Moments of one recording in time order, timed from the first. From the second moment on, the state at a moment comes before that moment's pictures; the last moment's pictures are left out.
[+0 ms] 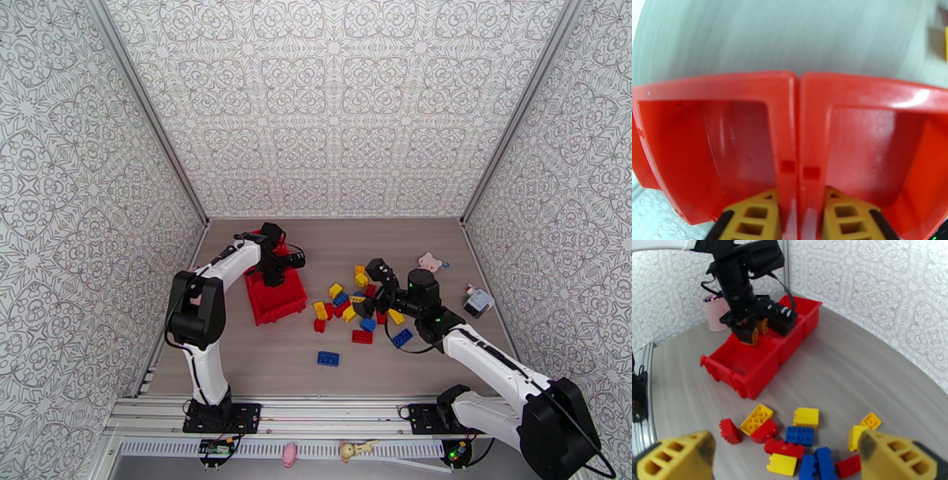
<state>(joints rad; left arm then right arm) -0.24 1.95 1.53 -0.92 0.02 0.86 0.45 1.13 0.62 0.18 -0.47 -0.12</state>
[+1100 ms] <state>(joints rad) -0.33 2.27 2.03 -0.94 0.02 -0.25 0.45 1.14 0.61 0.25 -0.37 -0.07</state>
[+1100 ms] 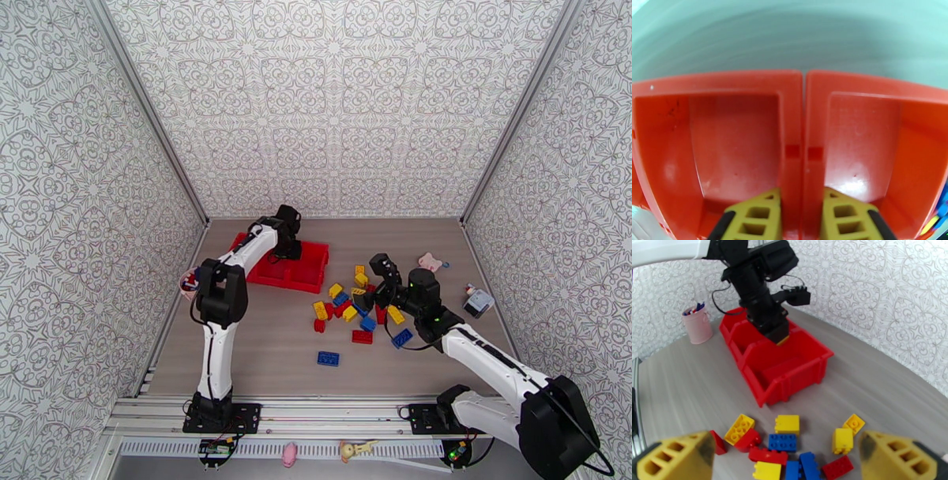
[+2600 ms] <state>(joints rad) -0.48 2.12 1.88 -0.45 0.06 -0.55 0.44 1.14 0.62 0.12 0.09 0.19</state>
